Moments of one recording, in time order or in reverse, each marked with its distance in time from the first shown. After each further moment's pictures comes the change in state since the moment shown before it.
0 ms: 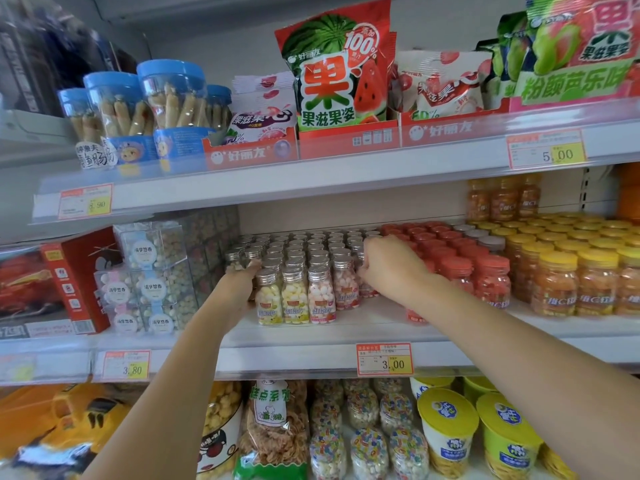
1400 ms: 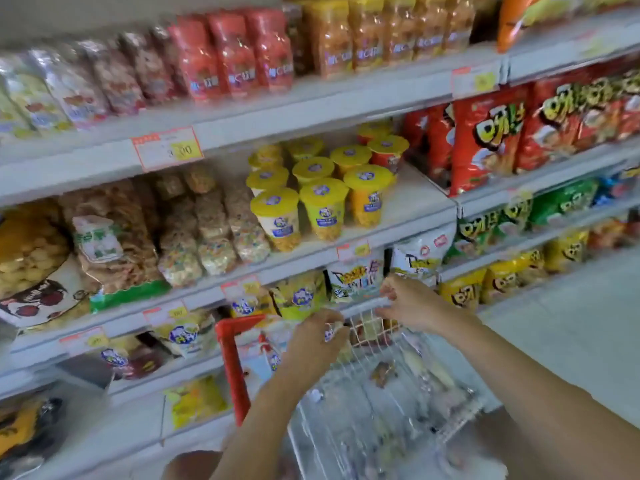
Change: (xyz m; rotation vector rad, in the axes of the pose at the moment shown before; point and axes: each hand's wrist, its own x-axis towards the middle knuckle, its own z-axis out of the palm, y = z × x) left_hand -0.281 -0.317 0.182 0.696 -0.744 0.176; right_hand -0.368 0.189 0.128 0.398 -0.656 0.642
